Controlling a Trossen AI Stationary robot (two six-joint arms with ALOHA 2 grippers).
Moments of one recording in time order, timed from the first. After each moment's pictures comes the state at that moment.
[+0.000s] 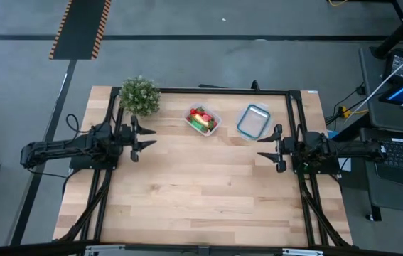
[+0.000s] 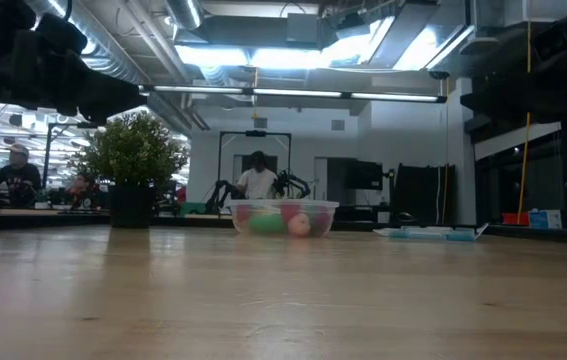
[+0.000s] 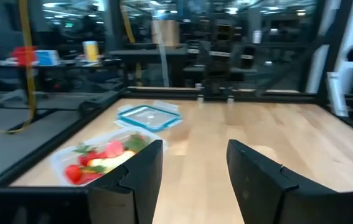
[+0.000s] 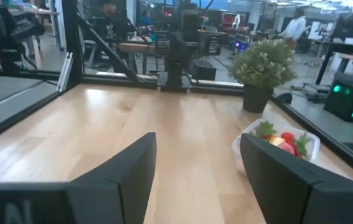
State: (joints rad) left arm 0.22 0.13 0.01 0.11 0.07 0.01; right arm 0.02 0.05 0.01 0.03 0.04 -0.09
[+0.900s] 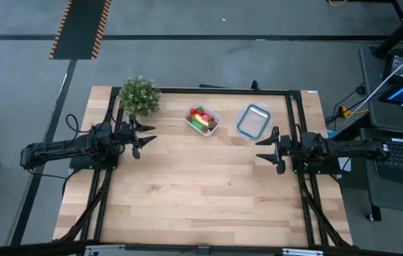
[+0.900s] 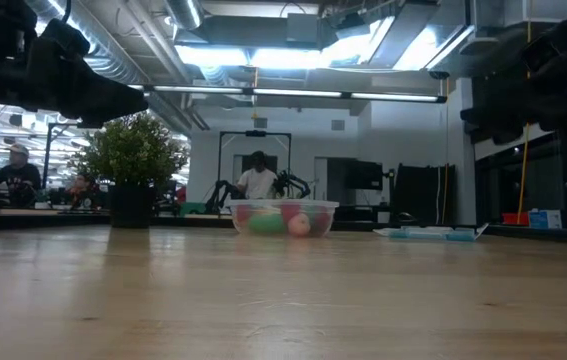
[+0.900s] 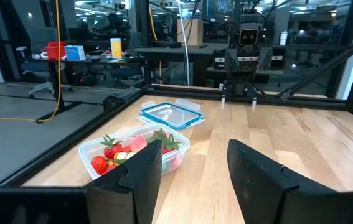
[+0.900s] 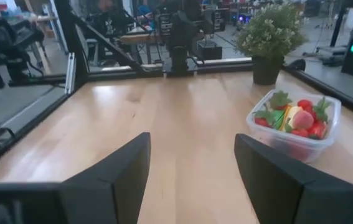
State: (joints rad) left arm 0.25 0.13 0.01 0.11 -0.02 -0.02; right arm 0.02 0.11 0.01 0.02 0.01 0.07
